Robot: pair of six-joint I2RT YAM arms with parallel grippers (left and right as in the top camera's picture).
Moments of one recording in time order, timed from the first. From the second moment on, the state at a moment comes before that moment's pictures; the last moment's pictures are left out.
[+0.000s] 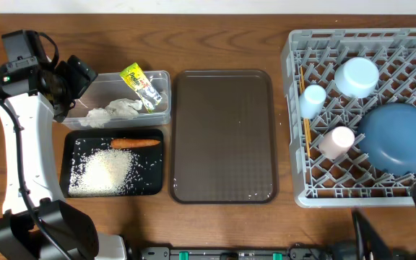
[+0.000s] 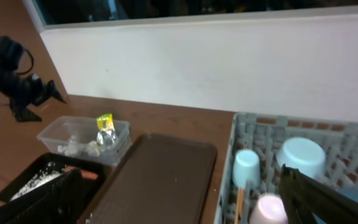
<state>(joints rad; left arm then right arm) 0.31 1.61 1.51 -0.98 0.14 -0.61 0.18 0.37 1.41 -1.18 -0.19 0.12</state>
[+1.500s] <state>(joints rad) 0.31 1.61 1.51 -0.98 0.14 -0.61 0.13 0.01 0.15 -0.05 -0.10 0.12</state>
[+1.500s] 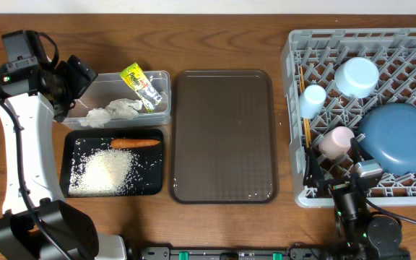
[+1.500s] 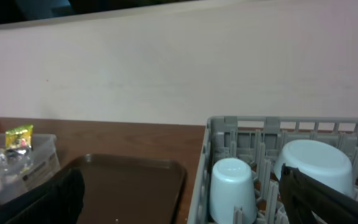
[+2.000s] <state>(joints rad) 0.31 1.61 1.51 -0.98 0.14 -0.61 0.13 0.01 0.04 -0.02 -0.09 0.01</state>
